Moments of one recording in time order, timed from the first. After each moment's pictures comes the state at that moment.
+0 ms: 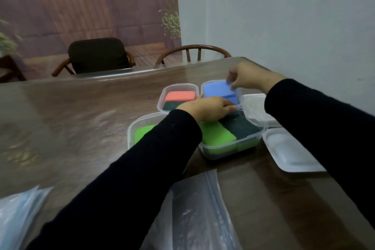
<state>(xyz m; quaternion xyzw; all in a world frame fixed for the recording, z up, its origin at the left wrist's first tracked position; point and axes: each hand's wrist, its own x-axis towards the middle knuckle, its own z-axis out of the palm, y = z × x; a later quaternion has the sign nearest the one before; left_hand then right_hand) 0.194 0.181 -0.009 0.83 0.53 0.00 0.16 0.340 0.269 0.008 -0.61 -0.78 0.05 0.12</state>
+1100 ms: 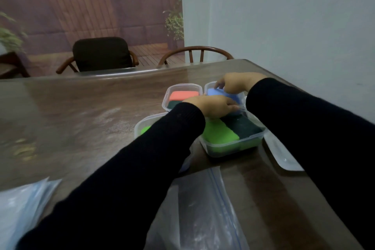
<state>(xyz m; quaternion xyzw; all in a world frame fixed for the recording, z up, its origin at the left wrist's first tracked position) 0.194 0.191 -0.007 0.84 0.50 0.01 0.20 0.300 0.269 0.008 -0.62 -0.78 0.09 -0.03</state>
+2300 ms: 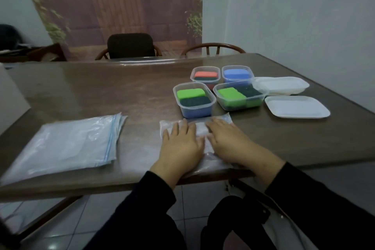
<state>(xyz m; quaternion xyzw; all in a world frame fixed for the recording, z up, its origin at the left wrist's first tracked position) 0.096 -0.072 -0.089 0.70 0.70 0.09 0.07 0.229 -0.048 -0.066 -0.54 -0.83 0.09 0.05</state>
